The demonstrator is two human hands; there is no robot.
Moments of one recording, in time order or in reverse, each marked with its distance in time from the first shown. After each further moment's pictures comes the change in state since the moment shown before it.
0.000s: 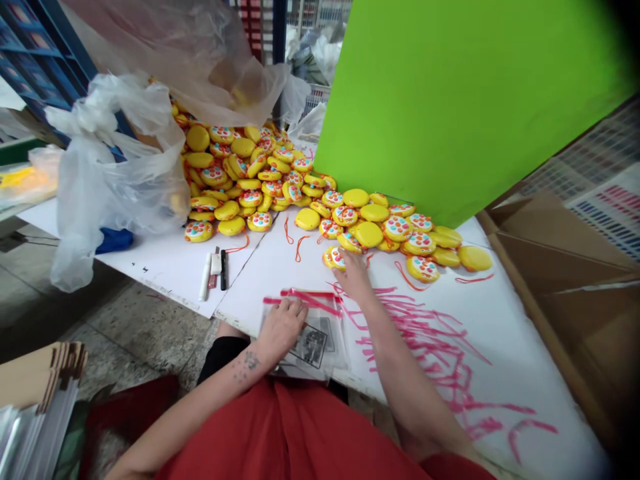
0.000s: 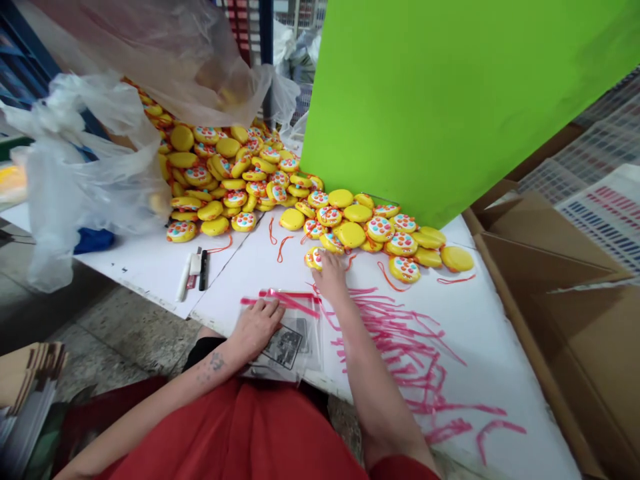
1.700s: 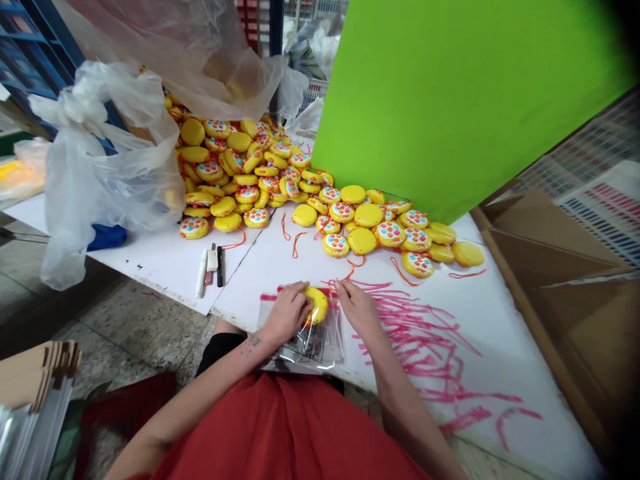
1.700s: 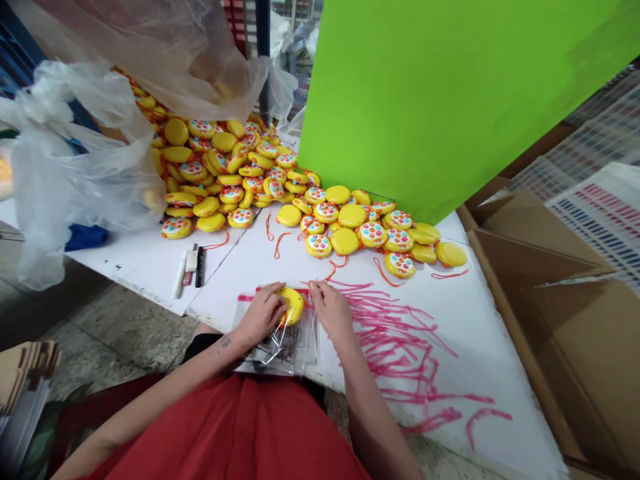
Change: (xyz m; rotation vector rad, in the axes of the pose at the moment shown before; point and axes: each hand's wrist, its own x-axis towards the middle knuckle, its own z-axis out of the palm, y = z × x) left_hand 0.020 -0.004 0.024 -0.479 0.435 0.072; right_hand -0.071 -0.027 -0.017 0.228 -0.082 0.207
